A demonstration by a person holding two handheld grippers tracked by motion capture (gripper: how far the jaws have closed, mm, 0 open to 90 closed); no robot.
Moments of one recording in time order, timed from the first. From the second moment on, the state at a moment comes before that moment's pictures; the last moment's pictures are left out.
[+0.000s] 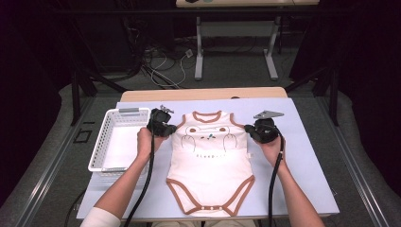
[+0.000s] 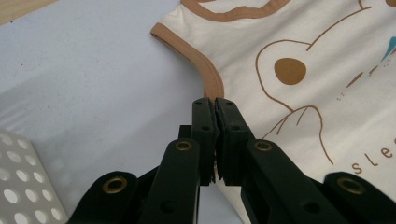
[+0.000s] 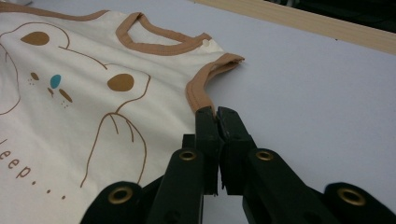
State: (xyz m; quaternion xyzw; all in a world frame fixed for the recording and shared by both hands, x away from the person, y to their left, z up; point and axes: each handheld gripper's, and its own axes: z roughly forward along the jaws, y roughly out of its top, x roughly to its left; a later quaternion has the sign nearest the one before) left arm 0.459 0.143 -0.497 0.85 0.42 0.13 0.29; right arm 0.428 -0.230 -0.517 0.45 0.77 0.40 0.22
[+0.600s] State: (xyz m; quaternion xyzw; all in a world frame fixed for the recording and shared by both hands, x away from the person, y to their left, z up) left arm 0.437 0.143 -0.493 0.86 0.39 0.13 0.28; right arm 0.402 -0.232 -0.509 0.42 0.79 0.40 0.21
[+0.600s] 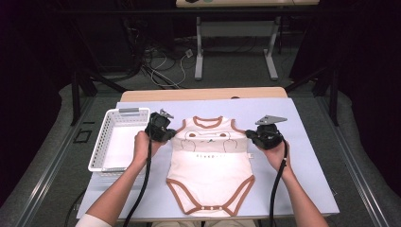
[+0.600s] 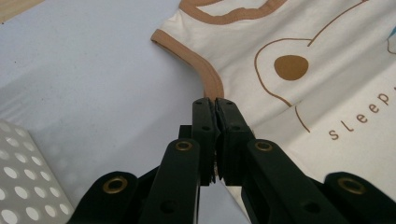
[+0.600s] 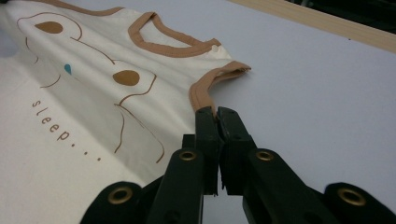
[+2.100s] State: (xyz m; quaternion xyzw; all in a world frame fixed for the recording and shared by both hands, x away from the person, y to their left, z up) left arm 0.414 0.115 -0.521 0.92 0.34 0.12 0.13; right arm 0.375 -0.225 -0.541 0.39 0.86 0.29 0.16
